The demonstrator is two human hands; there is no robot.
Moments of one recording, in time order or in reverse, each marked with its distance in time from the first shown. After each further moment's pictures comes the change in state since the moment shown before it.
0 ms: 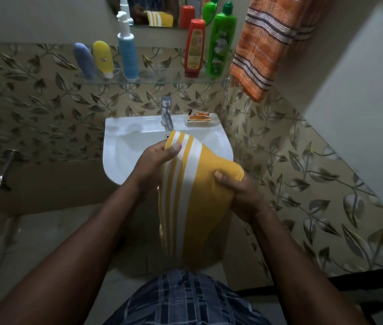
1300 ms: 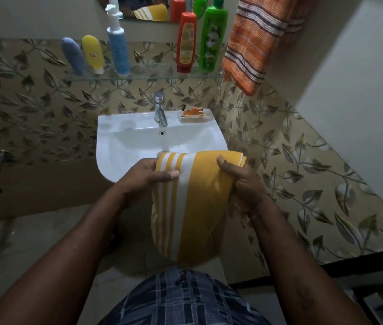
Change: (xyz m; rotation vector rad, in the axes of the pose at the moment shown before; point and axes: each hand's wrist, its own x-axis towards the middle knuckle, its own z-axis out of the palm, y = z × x) left_hand -0.015 -0.023 -0.026 0.124 -0.201 -0.158; right_hand -0.011 -0.020 0.009 0.070 0.132 0.034
